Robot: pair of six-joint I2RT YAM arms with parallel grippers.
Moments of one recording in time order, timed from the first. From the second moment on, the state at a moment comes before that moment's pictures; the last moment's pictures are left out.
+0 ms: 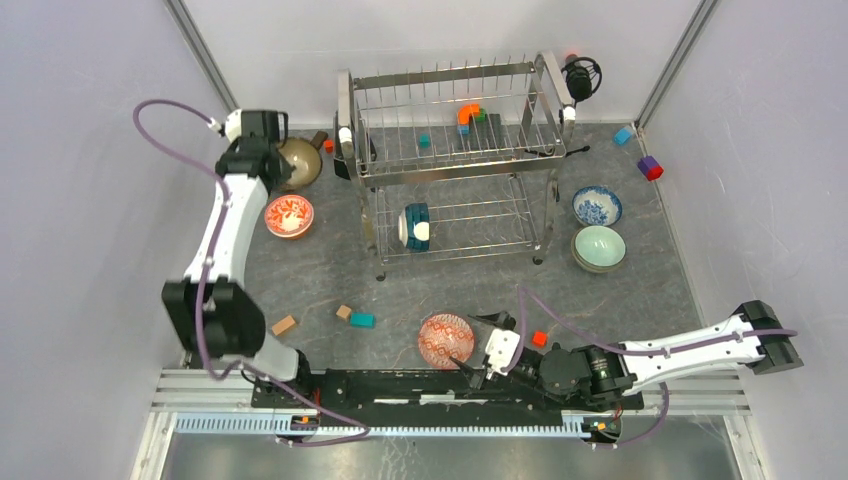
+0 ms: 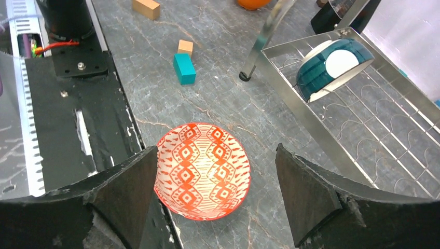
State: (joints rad) left arm -0.01 1.45 1.41 -0.77 -0.42 -0.59; right arm 1.73 0.65 0.32 0.17 0.64 -0.18
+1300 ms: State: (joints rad) left arm 0.25 2.20 1.89 -0.56 -0.12 -0.83; right arm 1.73 0.73 0.10 0.51 0.77 -0.03
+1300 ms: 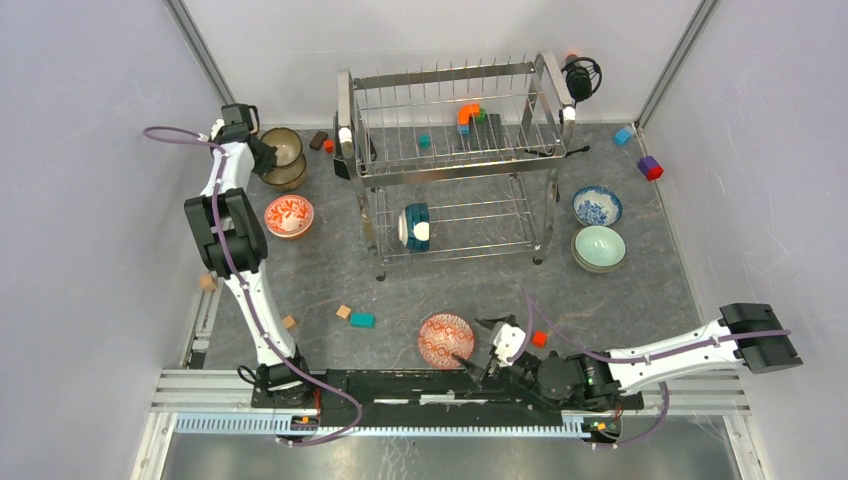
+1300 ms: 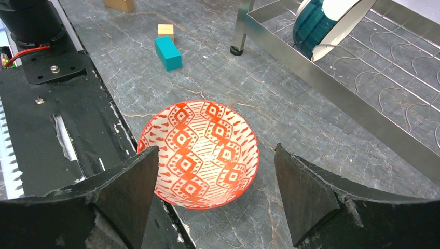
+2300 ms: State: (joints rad) left arm 0.27 2.23 1.92 -0.67 -0.12 -0.83; right arm 1.73 0.68 0.08 0.50 0.79 0.01
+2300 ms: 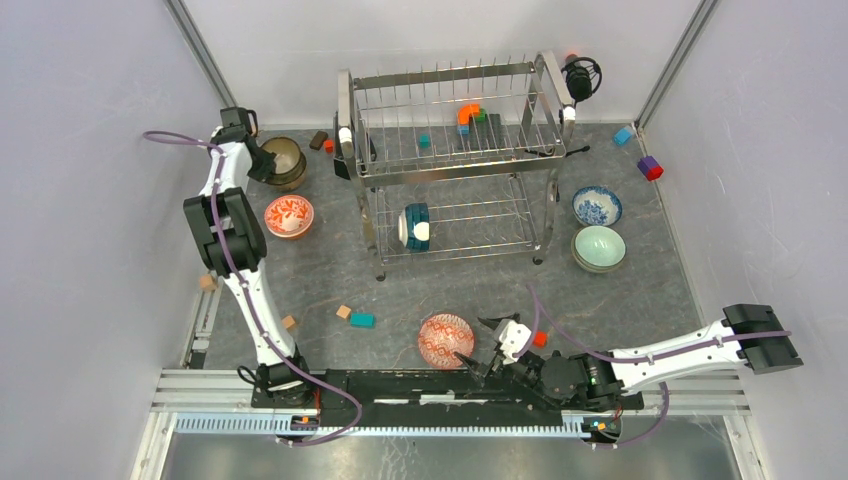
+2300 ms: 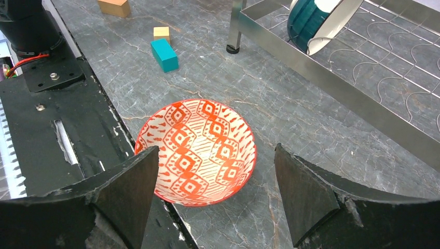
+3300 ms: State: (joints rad) left arm 0.28 2.20 1.92 -0.68 -0.11 -0.83; right arm 1.73 0.66 0.07 0.48 0.79 0.03
